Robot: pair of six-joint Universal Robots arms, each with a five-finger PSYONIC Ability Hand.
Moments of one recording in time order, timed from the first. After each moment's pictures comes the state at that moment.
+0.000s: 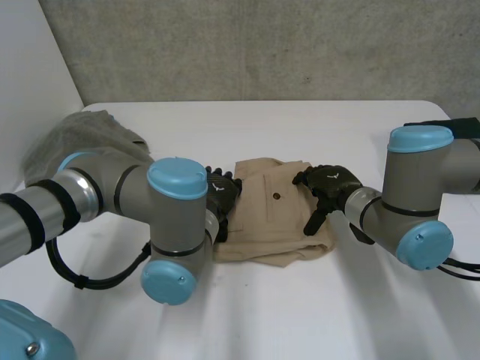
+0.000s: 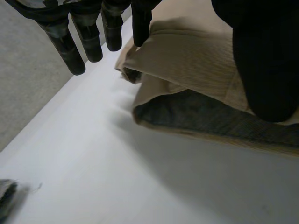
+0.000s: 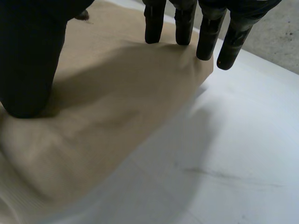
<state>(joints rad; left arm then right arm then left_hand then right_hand) 4.01 -2.44 -1.07 3.16 -1.76 3.58 1.95 -0.80 1.18 0.09 1.36 2.89 0.19 0.20 0.21 0.20 0.05 0.19 0.22 0.21 0.23 0.06</state>
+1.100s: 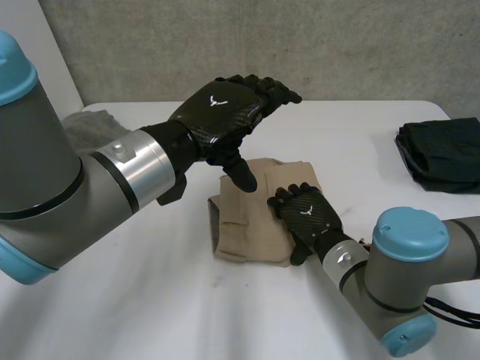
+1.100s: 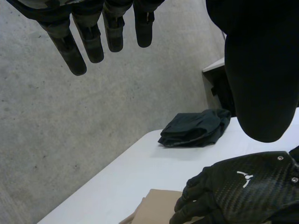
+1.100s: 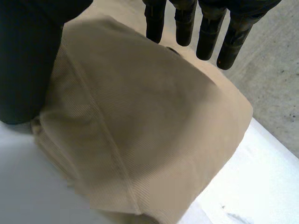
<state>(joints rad) 4.15 -1.83 -1.32 3.12 -1.11 3.25 2.08 -0.97 1.72 -0.52 1.37 2.70 0.19 0.20 0.21 0.20 0.04 0.19 0.22 0.21 0.23 0.06</state>
